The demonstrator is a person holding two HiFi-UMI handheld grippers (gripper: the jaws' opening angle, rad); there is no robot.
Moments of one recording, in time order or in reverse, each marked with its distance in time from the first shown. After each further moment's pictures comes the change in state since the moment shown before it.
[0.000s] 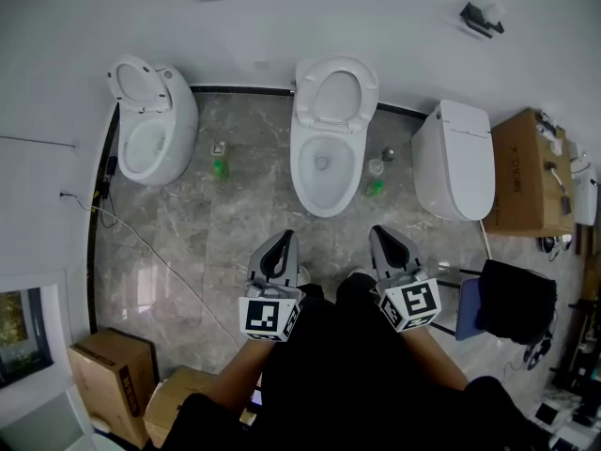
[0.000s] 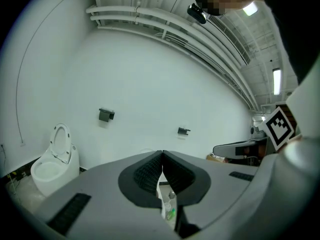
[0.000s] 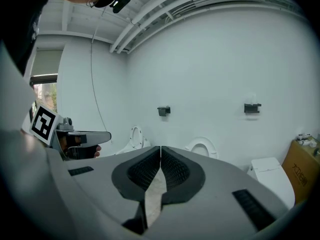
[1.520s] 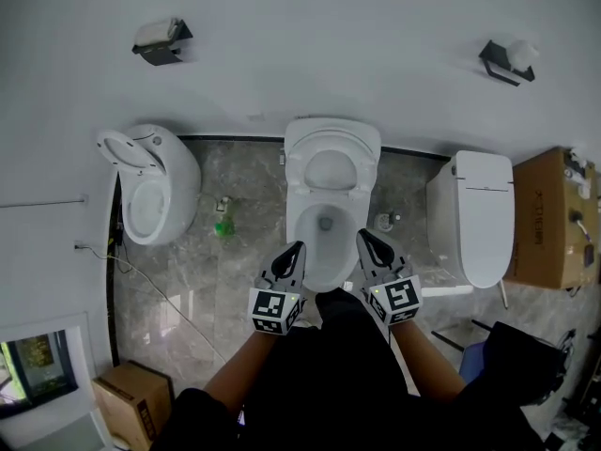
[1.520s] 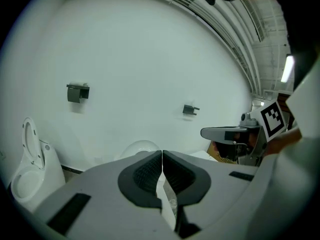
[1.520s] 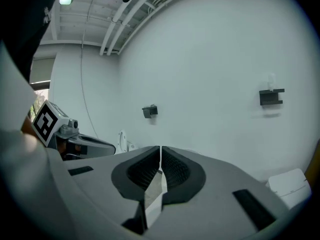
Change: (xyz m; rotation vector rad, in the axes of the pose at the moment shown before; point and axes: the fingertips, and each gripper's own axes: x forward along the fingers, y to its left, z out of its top) left arm 0.363 0.028 -0.030 0.049 0.261 -0.062; right arm 0.256 -0.255 0.043 0.038 -0.032 0.078
